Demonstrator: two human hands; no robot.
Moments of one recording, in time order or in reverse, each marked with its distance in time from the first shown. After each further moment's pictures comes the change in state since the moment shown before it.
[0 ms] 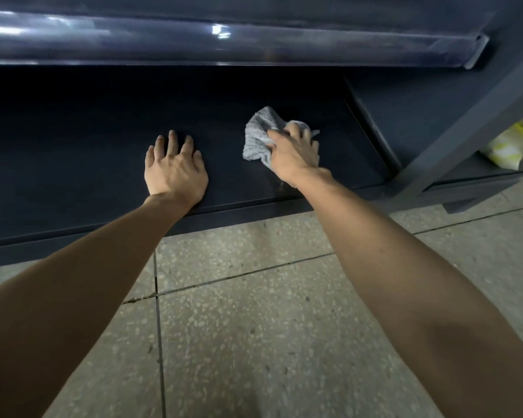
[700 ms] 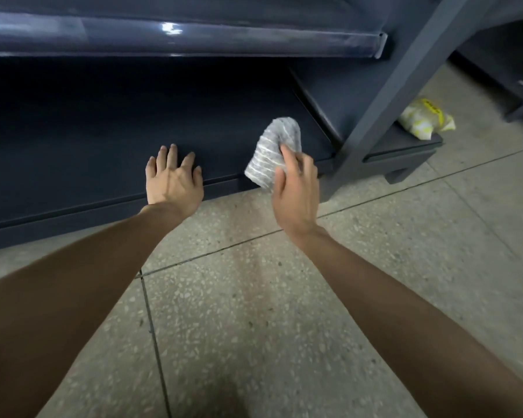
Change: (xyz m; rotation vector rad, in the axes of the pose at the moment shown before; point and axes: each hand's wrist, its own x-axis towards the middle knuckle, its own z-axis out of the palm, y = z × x) left_hand -0.067 0.020 0.000 -0.071 -0.037 0.205; right_hand -0.167 0.018 0.003 0.306 0.551 0.148
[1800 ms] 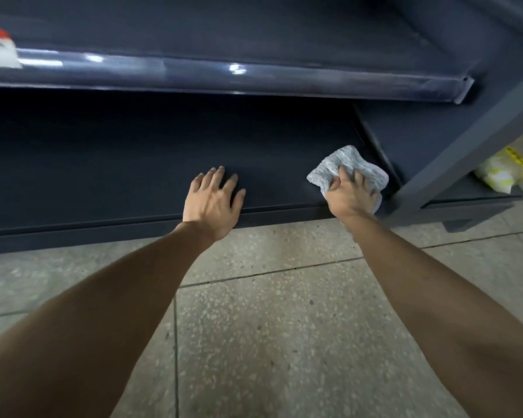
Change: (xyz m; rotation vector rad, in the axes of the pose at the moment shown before) left_hand 0.003 -0.019 -0.016 0.091 0.002 0.061; right_hand 0.108 0.037 0.048 -0.425 -0.480 0.245
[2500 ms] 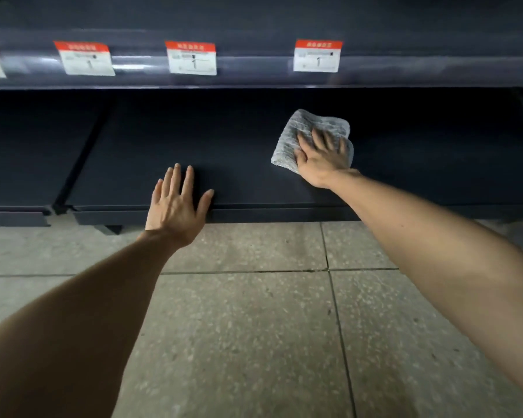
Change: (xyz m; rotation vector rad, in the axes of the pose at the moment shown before) left_hand -0.156 -0.328 -0.099 0.026 0.002 -0.350; right_hand -0.124 -0.348 0.033 -0.112 -0.128 -0.597
